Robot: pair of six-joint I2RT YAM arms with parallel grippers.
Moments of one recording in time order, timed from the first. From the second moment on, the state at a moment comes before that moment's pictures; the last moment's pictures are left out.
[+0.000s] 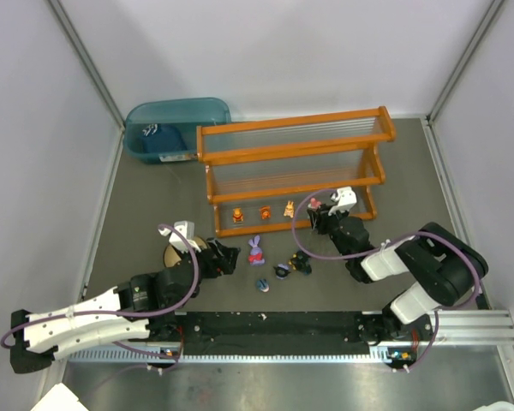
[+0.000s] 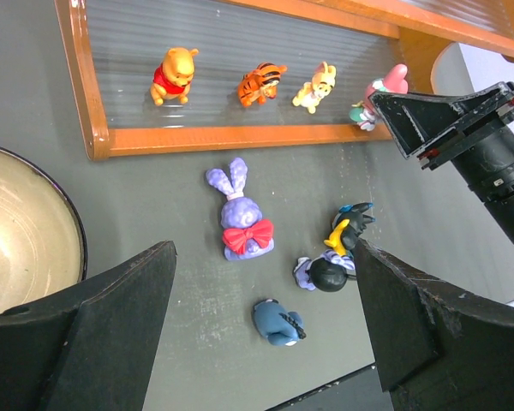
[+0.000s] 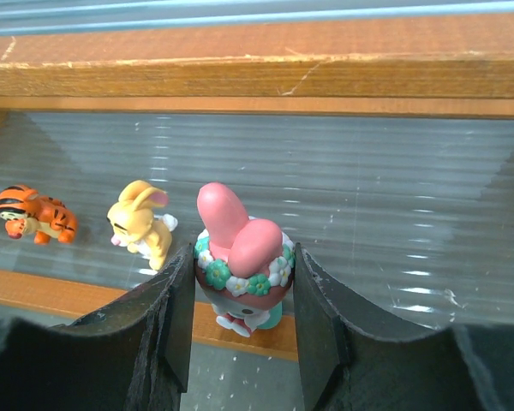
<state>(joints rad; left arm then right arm) -1.22 0.43 0.41 -0.39 -0.75 -0.91 0.63 1.53 0.27 1.12 0.29 0.21</state>
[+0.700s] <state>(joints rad) -1.21 0.43 0.40 -0.39 -0.75 -0.91 0.61 1.60 0.30 1.13 0.27 0.20</state>
